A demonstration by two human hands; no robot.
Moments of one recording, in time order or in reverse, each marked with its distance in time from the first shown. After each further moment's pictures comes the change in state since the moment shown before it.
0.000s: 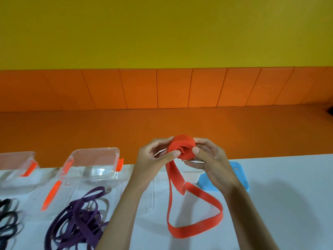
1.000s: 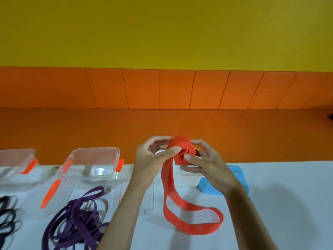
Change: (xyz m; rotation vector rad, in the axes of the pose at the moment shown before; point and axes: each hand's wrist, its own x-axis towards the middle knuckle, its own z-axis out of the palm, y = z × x) left_hand 0.011 0.005 0.001 -0.013 0.155 0.008; right_hand 0.013 -0.008 0.012 -0.070 -0.119 0.142
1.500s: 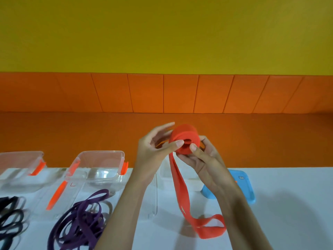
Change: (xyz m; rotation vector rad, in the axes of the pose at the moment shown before) left_hand 0.009 0.032 -0.004 -0.018 -0.097 0.077; right_hand 0.009 -0.004 0.021 0.349 -0.073 -0.129
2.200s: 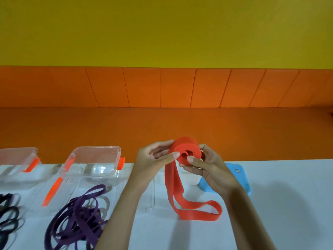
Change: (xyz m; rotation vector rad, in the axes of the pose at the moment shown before) left_hand -0.022 -0.035 -0.006 -0.004 -0.048 -0.182; right_hand -0.017 0.010 -0.032 -0.201 0.138 0.145
